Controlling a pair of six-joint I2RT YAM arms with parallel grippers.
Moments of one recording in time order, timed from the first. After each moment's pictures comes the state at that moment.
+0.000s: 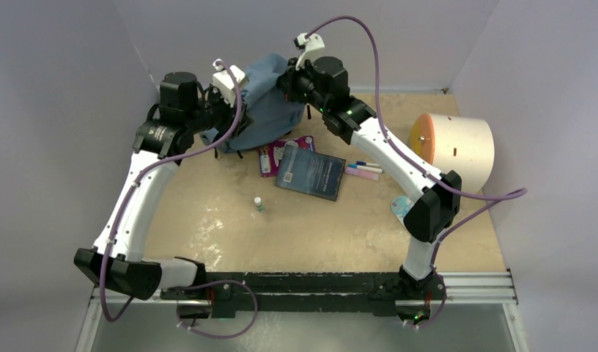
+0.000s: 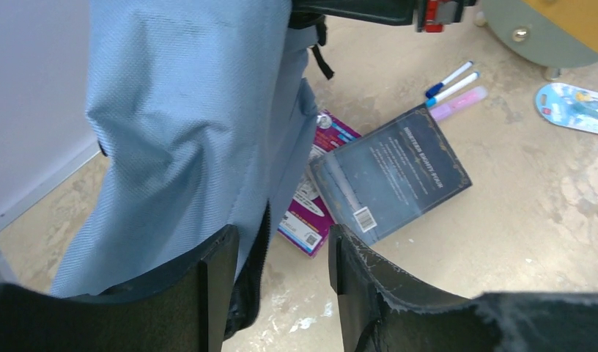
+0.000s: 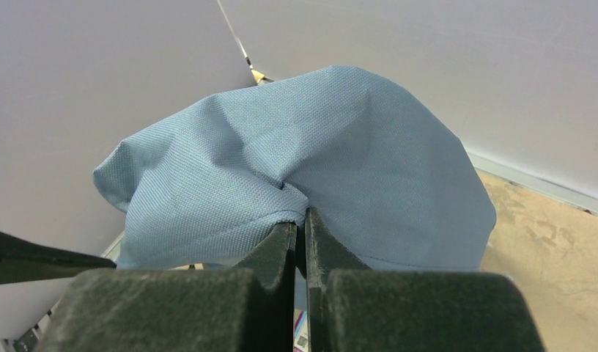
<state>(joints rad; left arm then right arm) -0.26 1.30 1.55 -0.67 0.44 0.27 0.67 1.83 1.88 -0.14 0.00 0.25</state>
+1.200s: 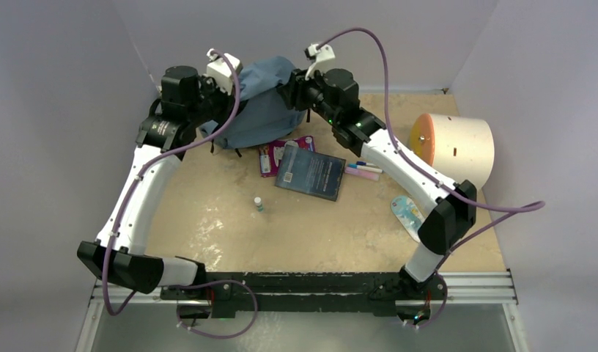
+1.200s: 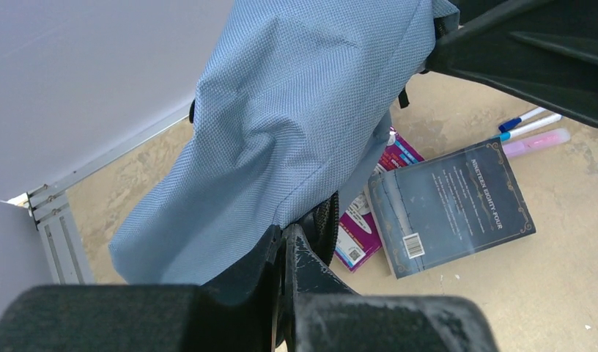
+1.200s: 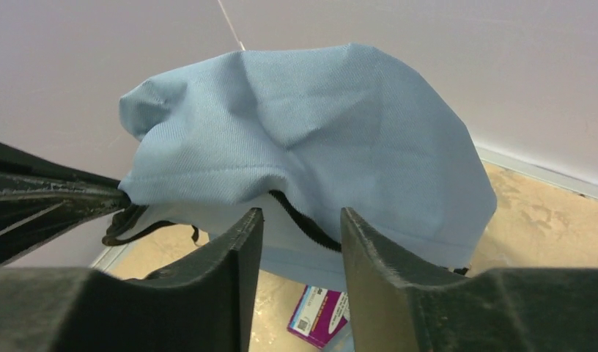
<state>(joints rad) -0.26 1.34 1.58 -0.60 0.21 0.21 0.67 1.71 1.69 -0.06 0.01 0.26</state>
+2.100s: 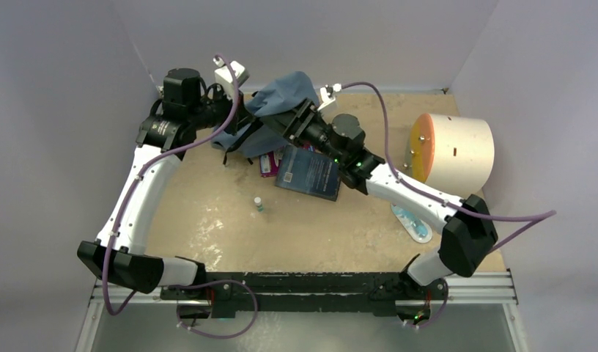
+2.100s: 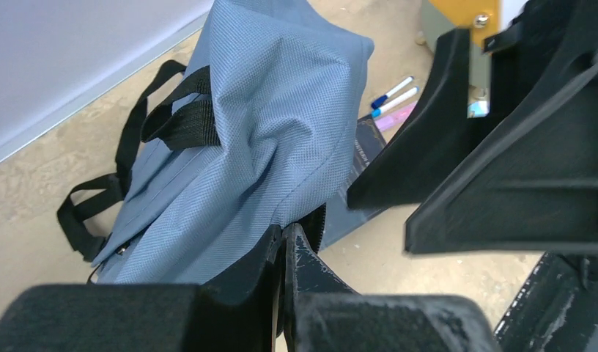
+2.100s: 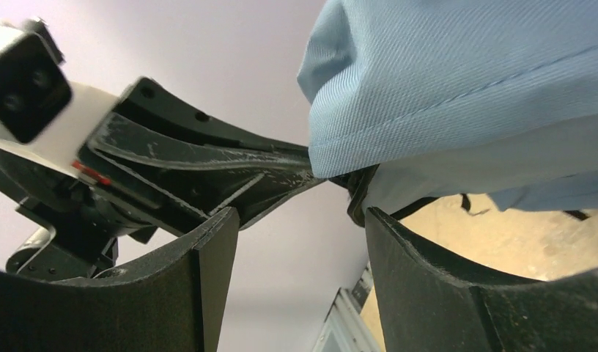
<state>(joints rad) -0.26 1.34 1.58 -0.67 0.51 0.14 0.75 1.49 1.19 0.40 -0.13 1.12</state>
